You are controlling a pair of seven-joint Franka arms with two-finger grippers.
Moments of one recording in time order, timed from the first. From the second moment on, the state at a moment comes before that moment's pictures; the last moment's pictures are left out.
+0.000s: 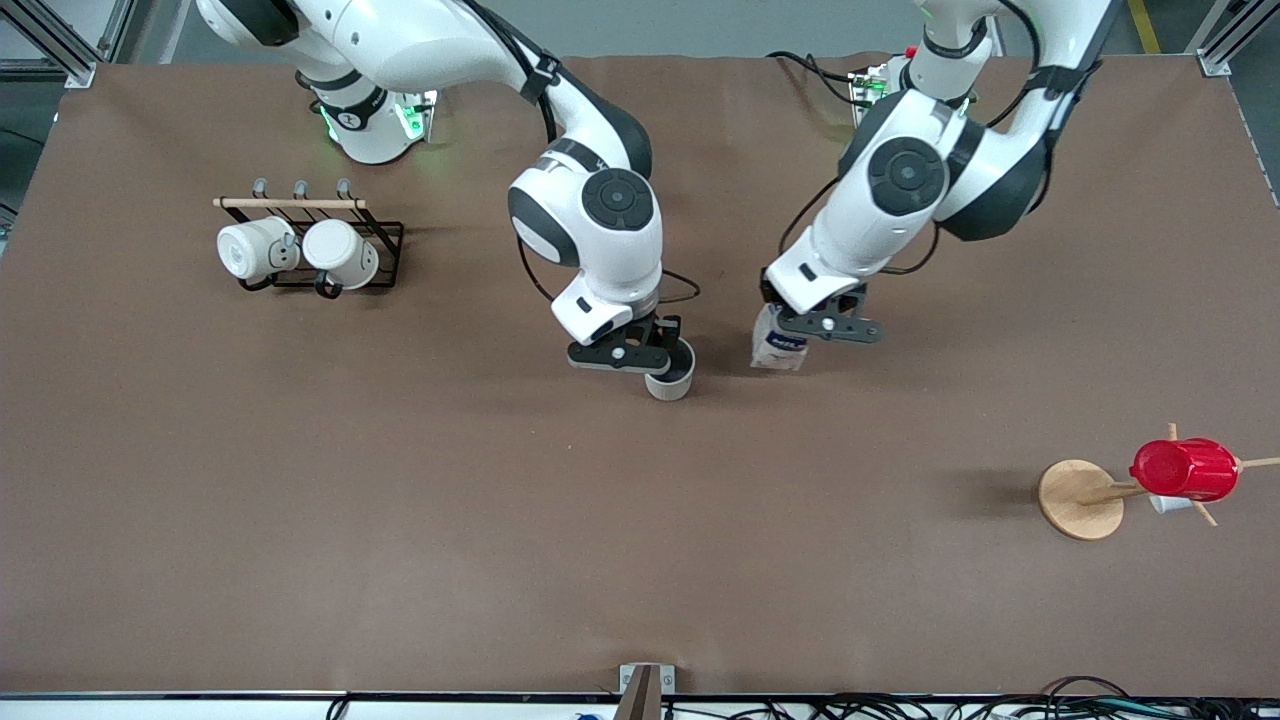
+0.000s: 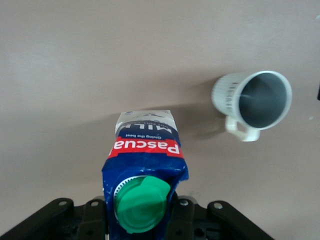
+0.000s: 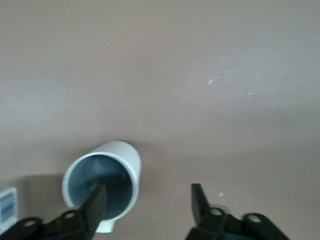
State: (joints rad) left arm -0.04 0.21 -0.56 -1.97 -0.03 2.13 -0.45; right arm 0.59 0.64 0.23 -1.40 -0.23 2.05 0.99
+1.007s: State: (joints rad) left arm -0.09 0.46 -0.60 -1.78 0.15 2.15 -0.65; right arm 0.04 0.13 -0.02 -1.47 -0.08 1.68 0.27
